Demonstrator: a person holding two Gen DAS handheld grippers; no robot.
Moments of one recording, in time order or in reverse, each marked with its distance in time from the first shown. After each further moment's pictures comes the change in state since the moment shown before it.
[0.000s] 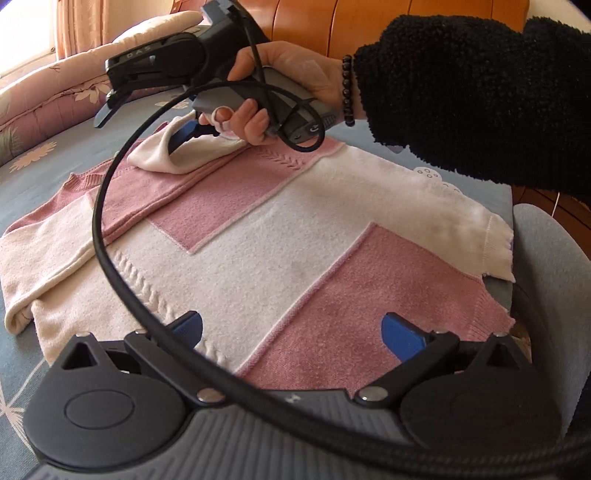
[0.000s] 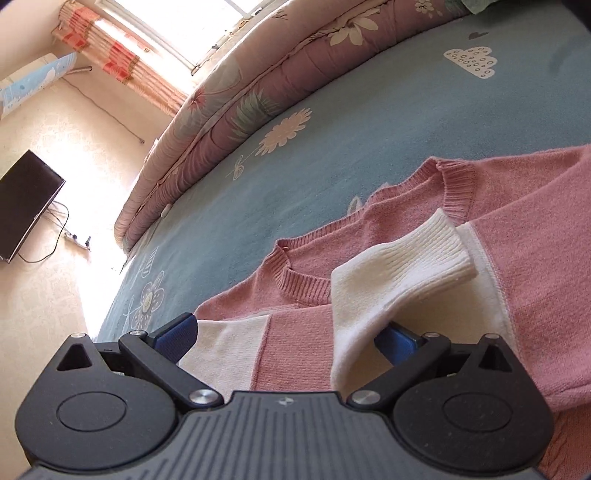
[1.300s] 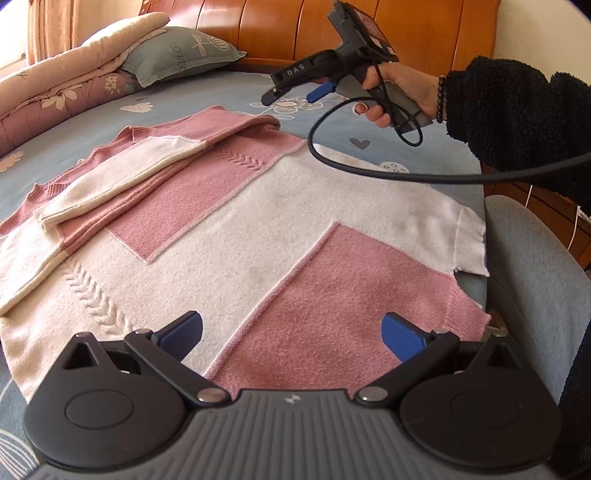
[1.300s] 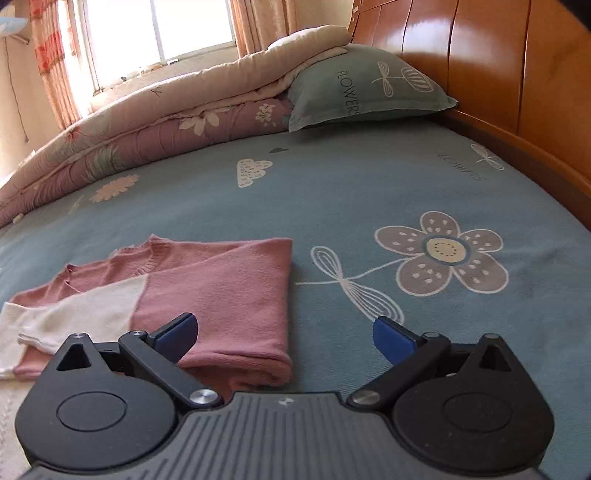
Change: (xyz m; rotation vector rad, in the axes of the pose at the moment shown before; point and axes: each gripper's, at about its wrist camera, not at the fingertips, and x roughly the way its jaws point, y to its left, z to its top) left arm 0.002 -0.007 0.006 0.032 0.003 -0.090; right arm -0.173 -0.112 -0.035 -0.184 -0.196 -0.696
